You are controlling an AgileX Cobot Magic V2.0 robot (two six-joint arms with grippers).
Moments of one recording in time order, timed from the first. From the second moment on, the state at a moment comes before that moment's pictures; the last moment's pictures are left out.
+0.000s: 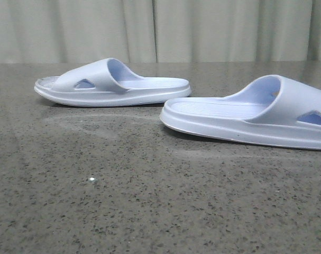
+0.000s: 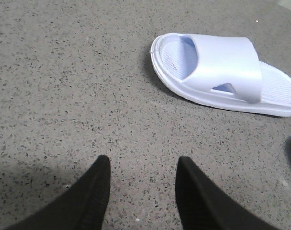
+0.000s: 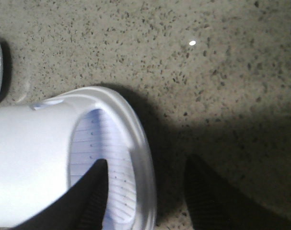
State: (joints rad) left arm 0.03 0.84 -0.54 -0.81 0.56 0.50; right arm -0.45 1.27 -0.67 0.98 0.94 -0.69
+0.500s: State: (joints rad) left arm 0.03 0.85 -0.55 -0.83 0.56 0.50; right arm -0.47 1.46 -0.69 1.16 1.11 -0.88
